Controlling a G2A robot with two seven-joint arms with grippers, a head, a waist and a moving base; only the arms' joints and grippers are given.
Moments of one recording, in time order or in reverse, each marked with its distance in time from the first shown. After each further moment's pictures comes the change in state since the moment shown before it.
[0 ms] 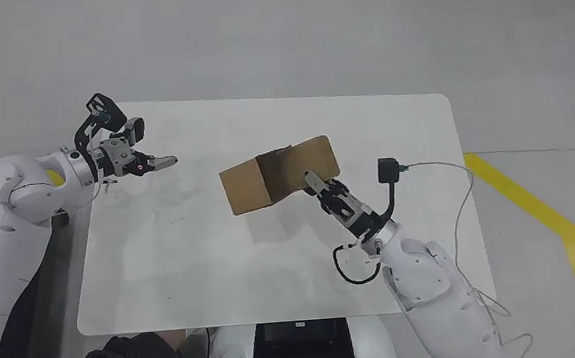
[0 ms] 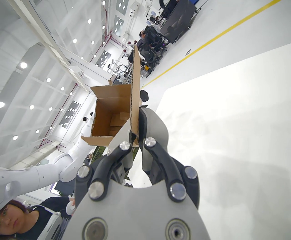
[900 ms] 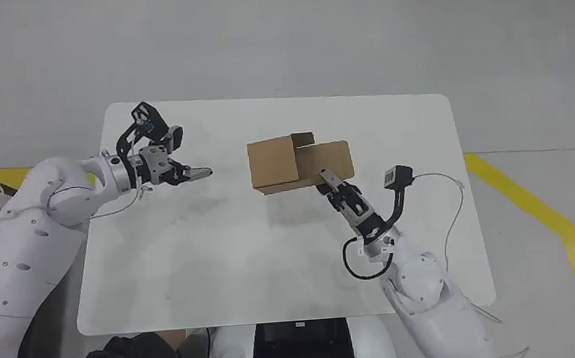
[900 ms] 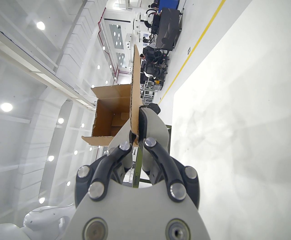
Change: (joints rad) left arm -0.011 -0.041 0.115 -0.130 -0.054 0.063 -0.065; right arm -0.049 -0.011 0.002 0.059 0.420 0.057 -0.023
